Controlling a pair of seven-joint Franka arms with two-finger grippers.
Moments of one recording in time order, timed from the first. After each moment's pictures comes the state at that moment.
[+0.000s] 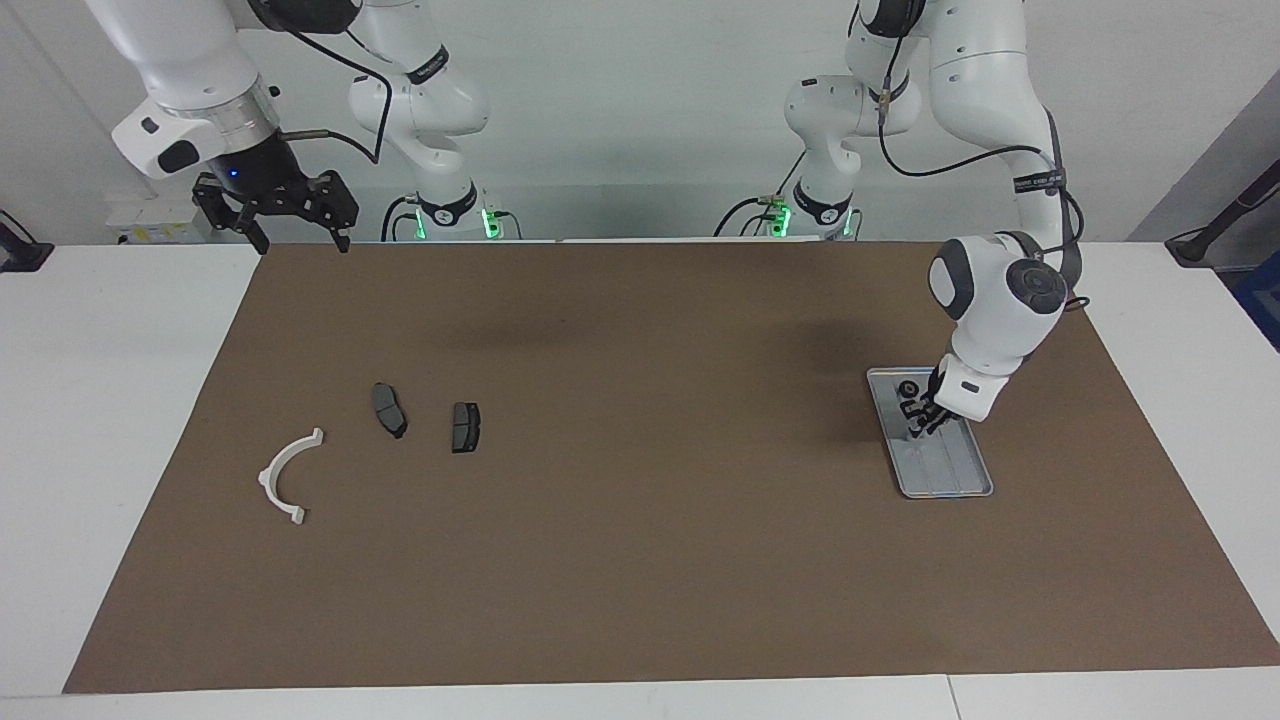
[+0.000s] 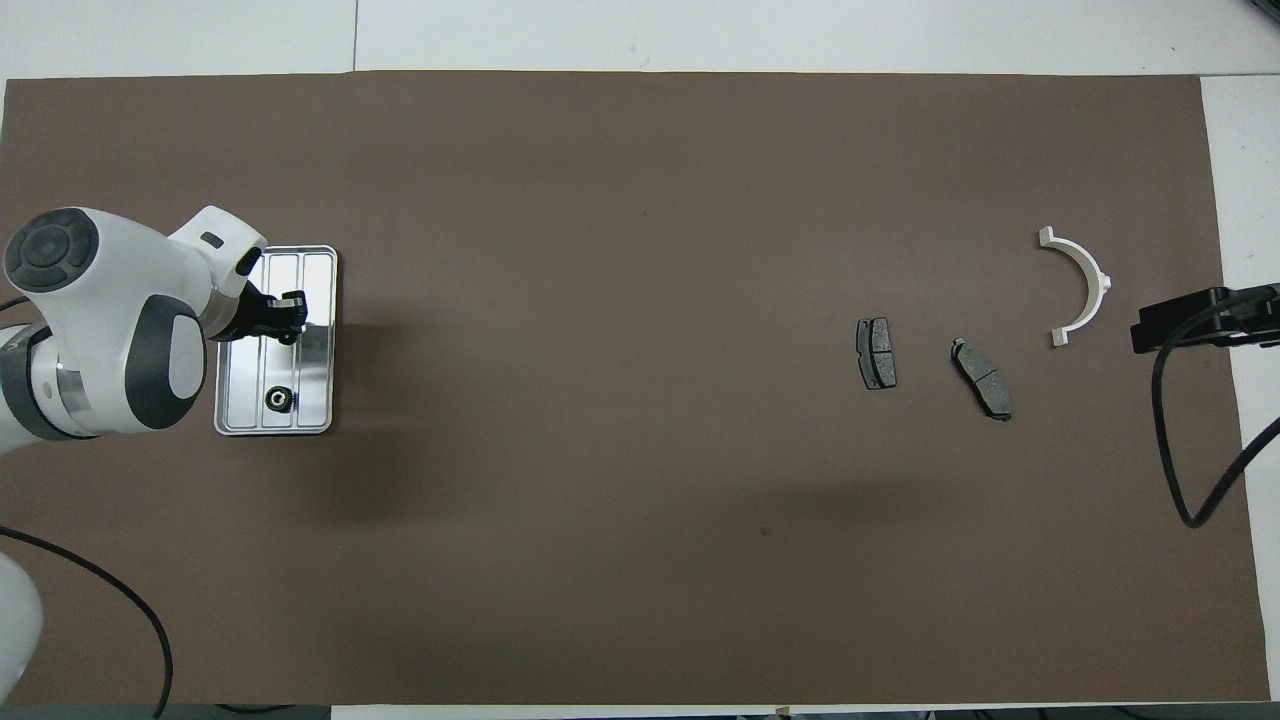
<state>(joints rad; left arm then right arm) -0.08 0.29 0.06 -2.02 -0.02 2.32 -0.15 -0.06 -0.07 0.04 -1.60 -0.02 1.49 -0.03</state>
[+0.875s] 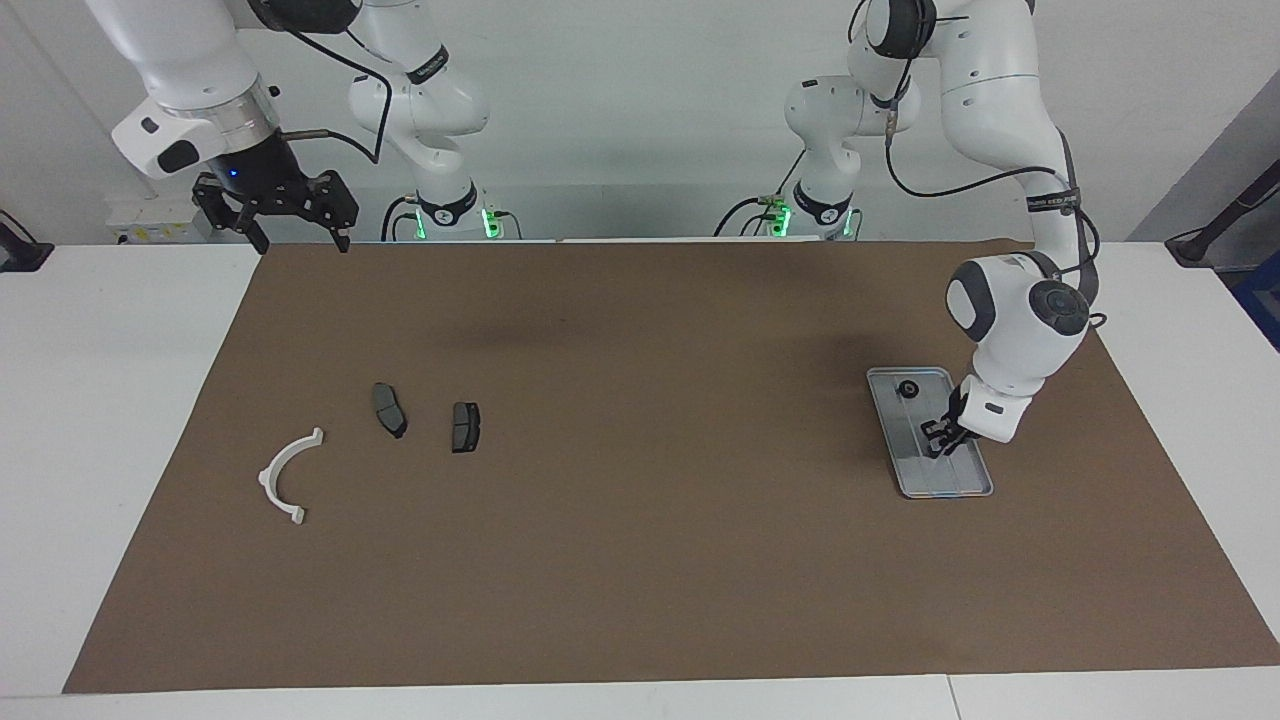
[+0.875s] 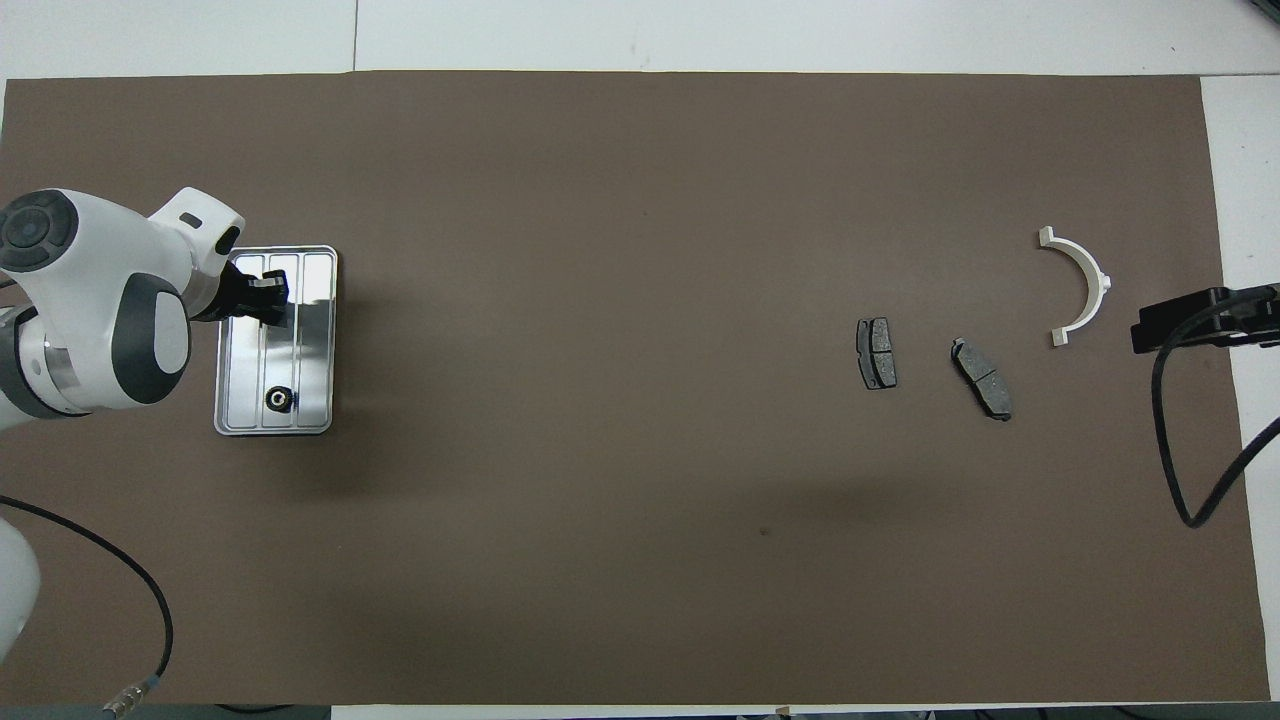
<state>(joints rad) -0.04 0.36 0.06 -1.94 -0.02 2.34 -0.14 -0.06 -0.07 0.04 -1.60 -0.02 1.49 -0.03</state>
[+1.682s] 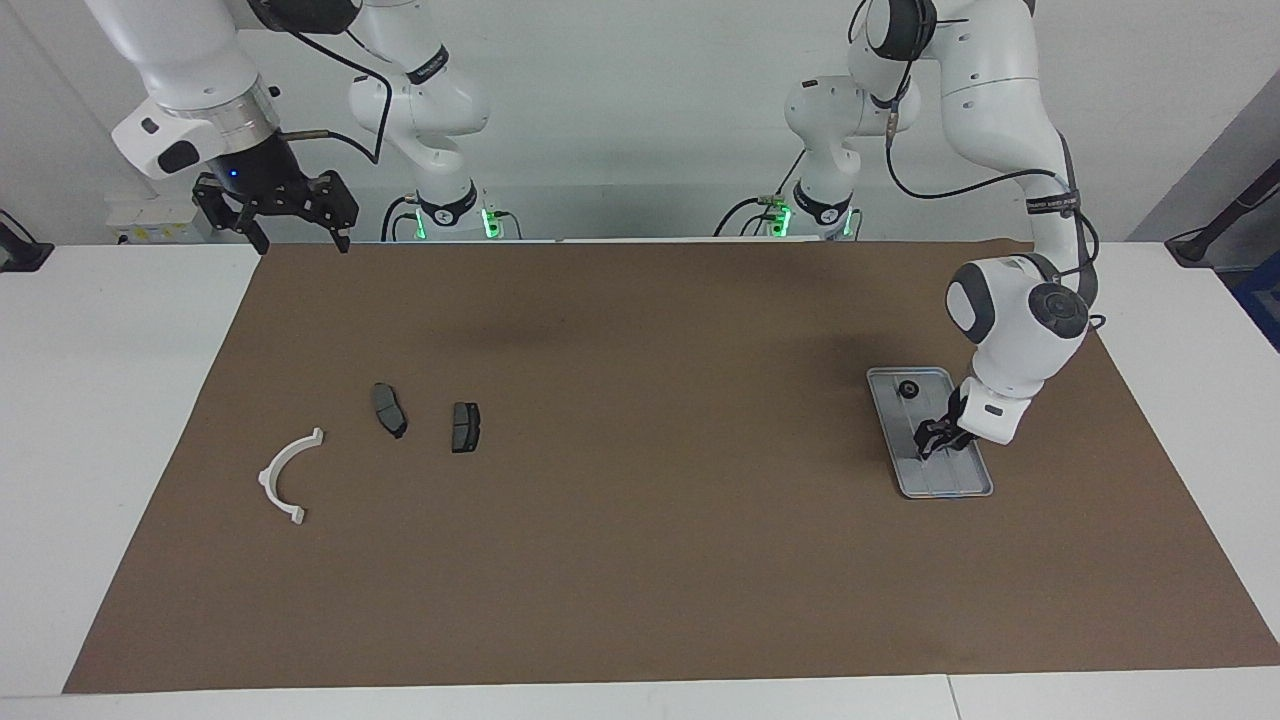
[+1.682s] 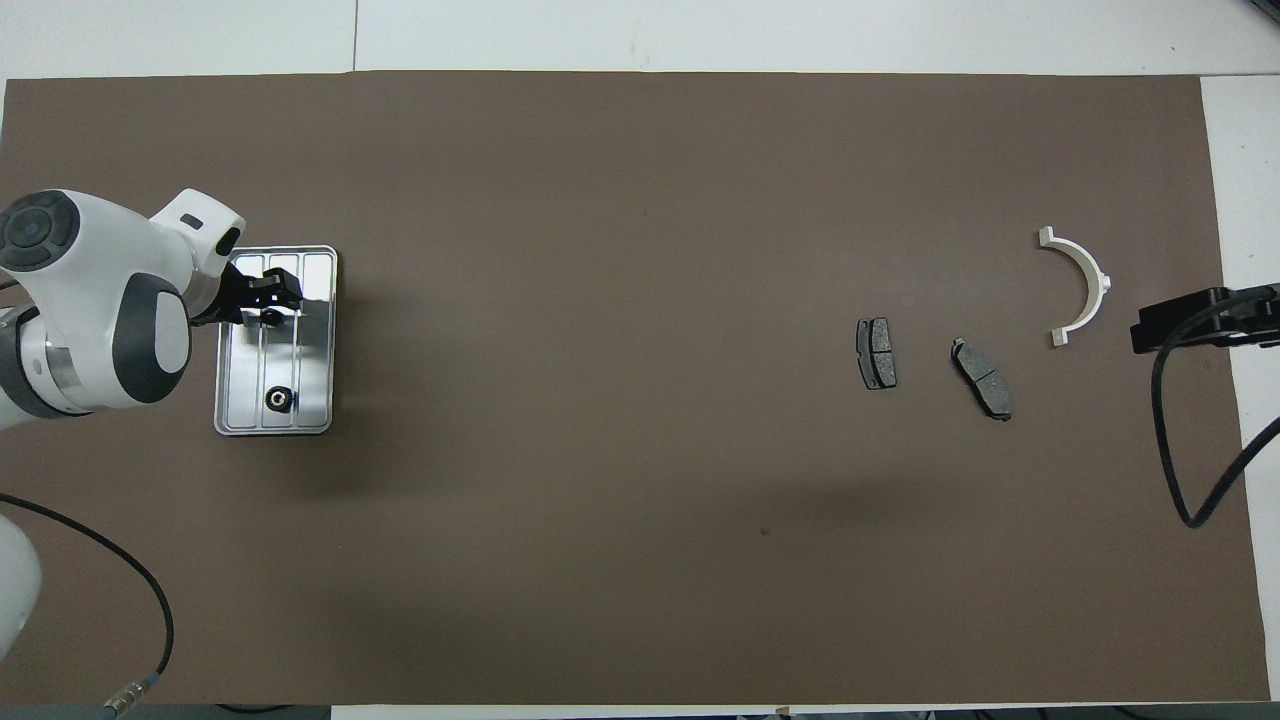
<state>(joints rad) -0.04 0.37 0.06 -1.93 -0.02 2.34 -0.15 -0.06 -0.07 0.04 -1.60 -0.02 1.49 -0.03</state>
